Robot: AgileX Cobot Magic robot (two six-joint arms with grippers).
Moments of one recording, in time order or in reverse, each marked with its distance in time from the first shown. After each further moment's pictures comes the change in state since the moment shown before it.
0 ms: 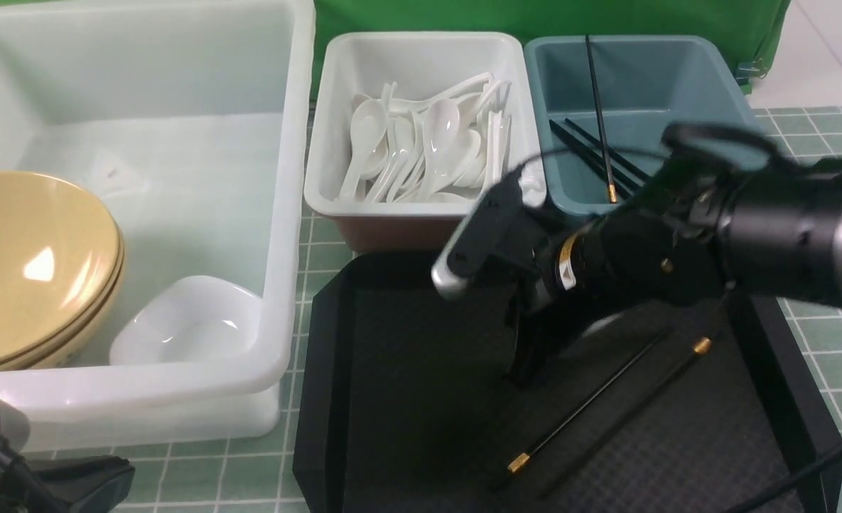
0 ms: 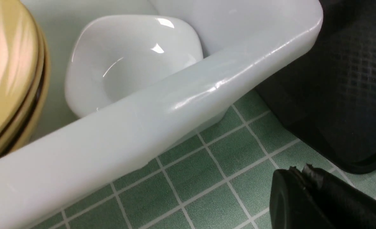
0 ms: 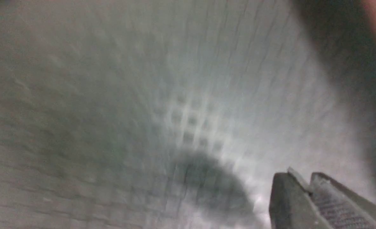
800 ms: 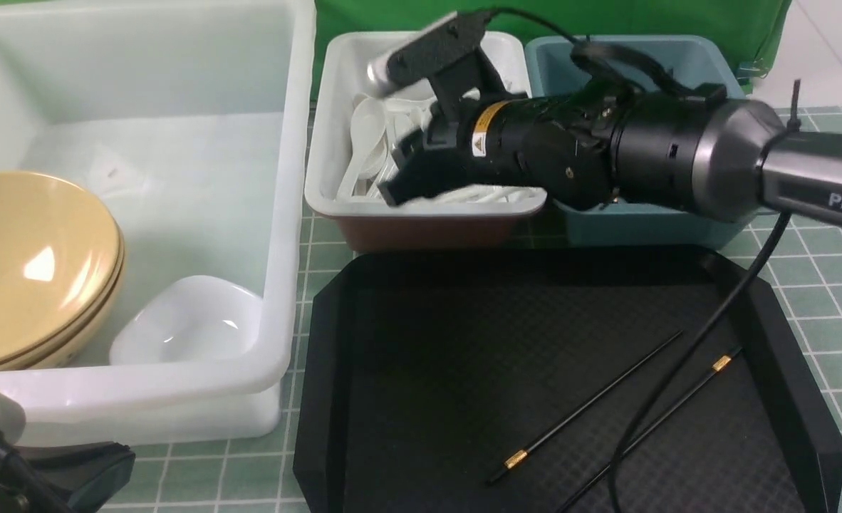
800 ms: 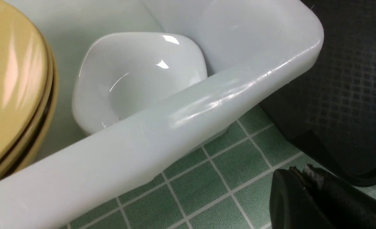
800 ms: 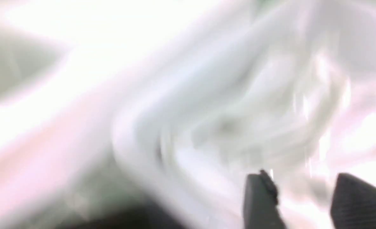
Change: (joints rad) right arm -0.074 0.267 -0.370 0.003 -0.224 0.311; left arm 0.000 0.000 0.000 0.009 -0.031 0.000
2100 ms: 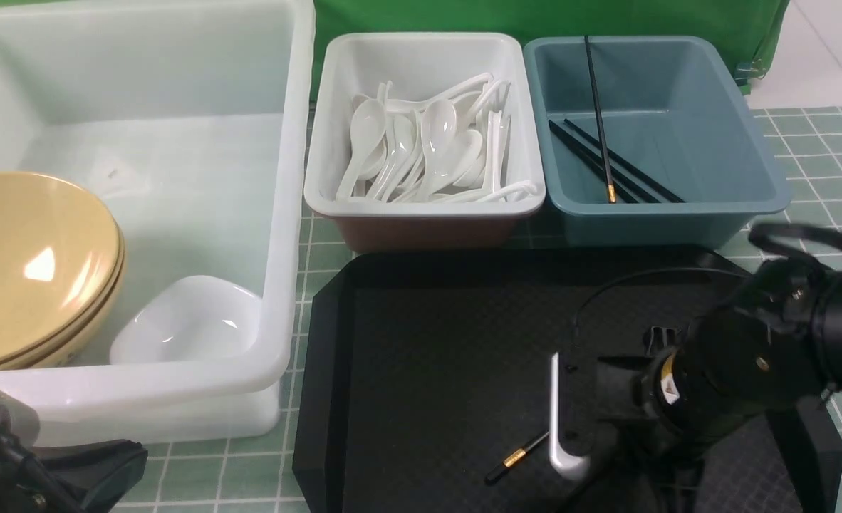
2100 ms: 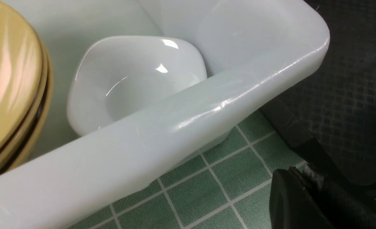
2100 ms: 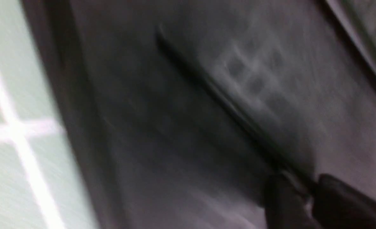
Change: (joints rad) right arm -0.003 -0.309 0.712 0.194 0.301 -0.838; left arm 0.000 0.000 0.062 0.000 -0.095 -0.021
